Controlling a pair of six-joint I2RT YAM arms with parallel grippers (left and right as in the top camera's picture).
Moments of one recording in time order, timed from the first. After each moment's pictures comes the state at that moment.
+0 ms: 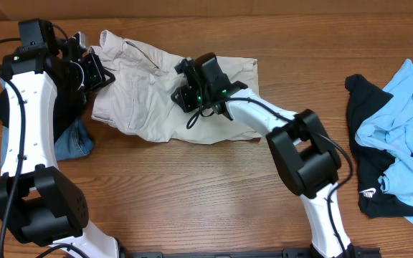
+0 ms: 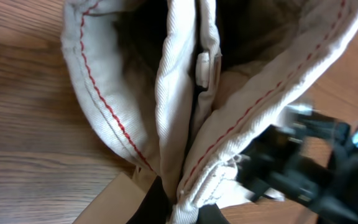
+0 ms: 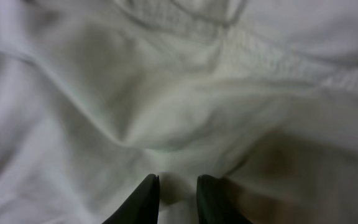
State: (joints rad) left arm 0.23 1.83 1.69 -1.03 0.52 -0.21; right arm 0.58 2.30 1.62 -0.15 -0.41 0.22
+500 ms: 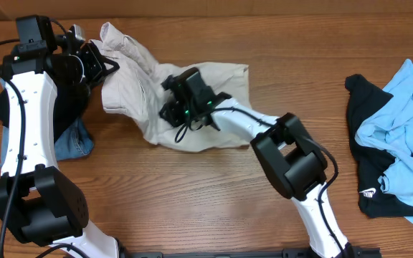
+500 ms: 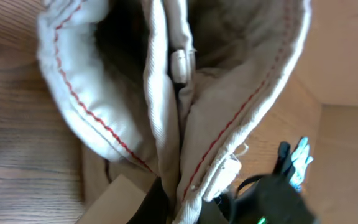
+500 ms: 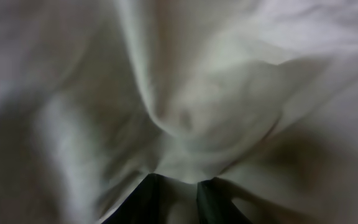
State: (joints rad) left arm 0.23 1.83 1.69 -0.92 0.63 -0.41; right arm 0.67 2.34 1.62 -0.16 -0.44 0.25
